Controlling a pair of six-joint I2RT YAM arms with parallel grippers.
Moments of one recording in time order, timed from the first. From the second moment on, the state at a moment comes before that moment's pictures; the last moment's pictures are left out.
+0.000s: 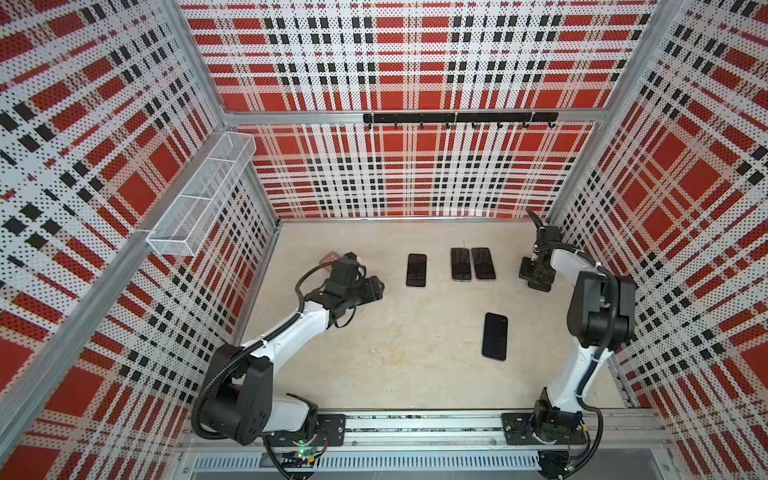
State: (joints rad) left arm -0.35 1.38 0.88 -0.23 0.17 -0.58; right arm -0.10 1.87 1.37 -0.65 0.03 0.14
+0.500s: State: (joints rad) left arm -0.16 1.29 0.96 -0.43 0.24 -0.50; right arm 0.68 1.57 1.04 -0.54 -0.10 -0.28
